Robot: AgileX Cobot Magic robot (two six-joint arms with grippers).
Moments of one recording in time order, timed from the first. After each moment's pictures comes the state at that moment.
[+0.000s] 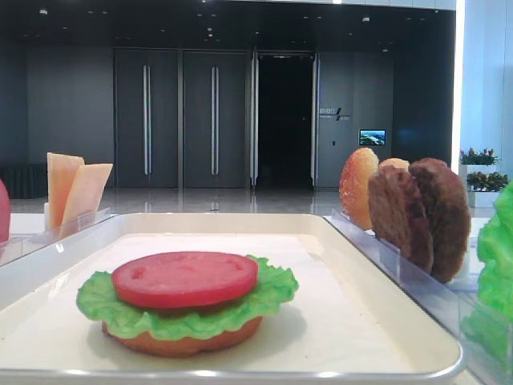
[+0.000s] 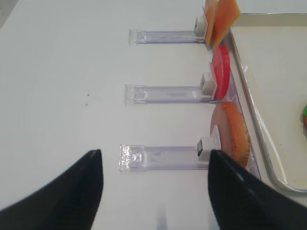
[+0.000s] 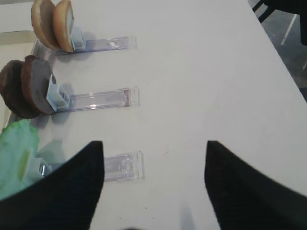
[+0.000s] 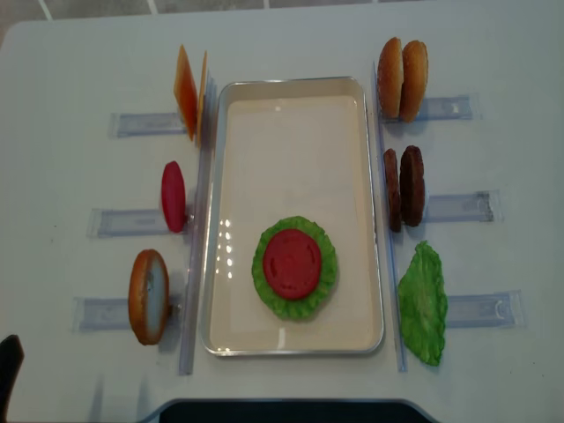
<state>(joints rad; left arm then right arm) -0.01 -0.02 -0.47 0.06 1.11 -0.04 0.01 -0.01 -0.50 0.01 1.14 0.04</state>
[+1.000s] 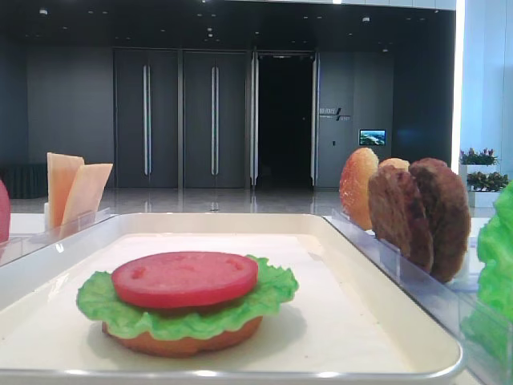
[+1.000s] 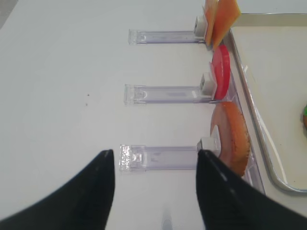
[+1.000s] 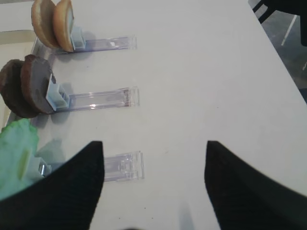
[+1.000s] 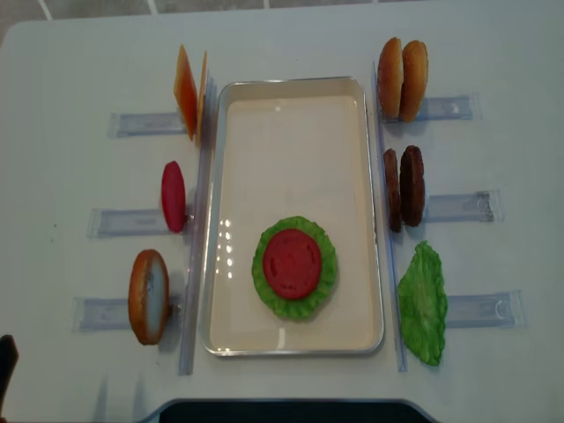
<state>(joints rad) -0.01 -0.02 -0.47 0.06 1.11 -0.04 0.01 -0.01 -0.50 0.01 1.14 0.04</state>
